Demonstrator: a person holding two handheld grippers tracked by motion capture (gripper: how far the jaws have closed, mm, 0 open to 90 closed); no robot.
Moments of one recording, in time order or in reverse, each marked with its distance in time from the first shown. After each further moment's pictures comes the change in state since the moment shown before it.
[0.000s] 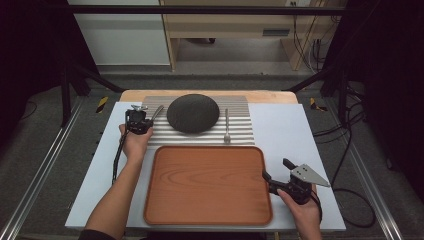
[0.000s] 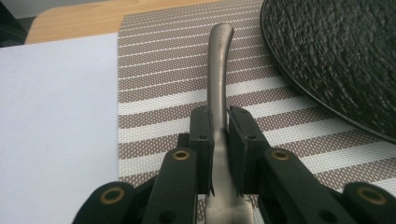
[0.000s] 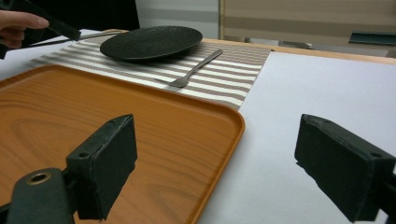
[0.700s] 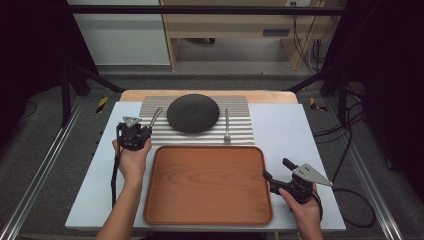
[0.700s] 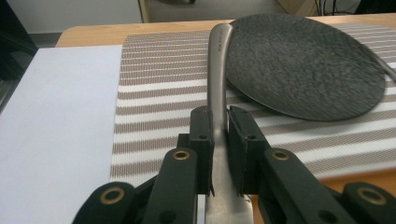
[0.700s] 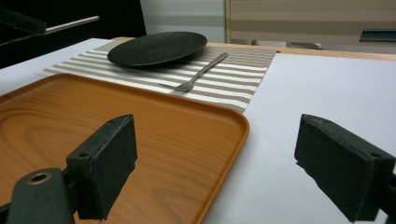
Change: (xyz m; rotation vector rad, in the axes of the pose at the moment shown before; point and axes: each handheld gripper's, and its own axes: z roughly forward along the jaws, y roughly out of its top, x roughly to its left) left arm -0.043 -0.029 -0.095 -0.125 -0.007 -0.065; right arm -0.004 -0.001 0.000 -0.019 0.038 0.031
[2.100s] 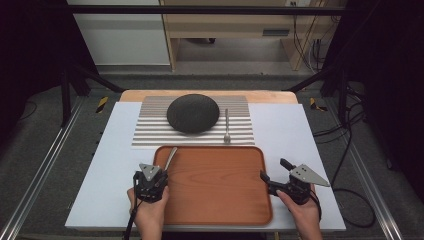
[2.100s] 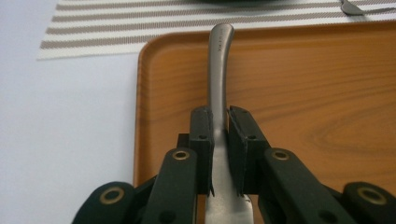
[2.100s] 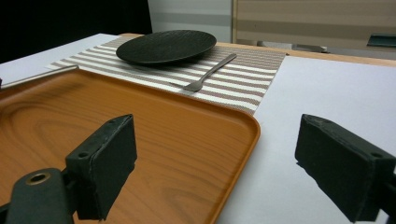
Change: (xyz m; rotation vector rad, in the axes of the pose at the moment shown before) left arm -0.075 -0.098 -0.060 0.080 -0.005 -0.002; right arm 0.007 0.002 0.000 0.007 0.017 -0.032
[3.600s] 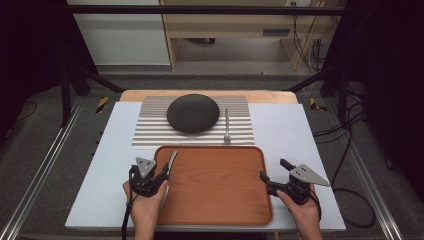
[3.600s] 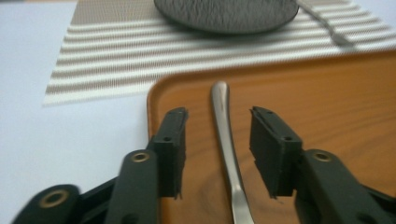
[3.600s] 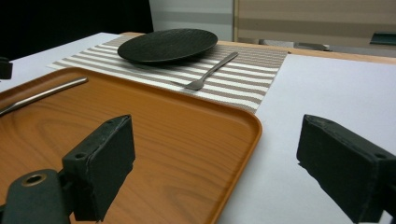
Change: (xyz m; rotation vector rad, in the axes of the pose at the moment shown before) left arm 0.023 0.014 0.007 -0.129 -0.044 0.064; right arm -0.001 0.000 0.000 0.005 0.003 0.008
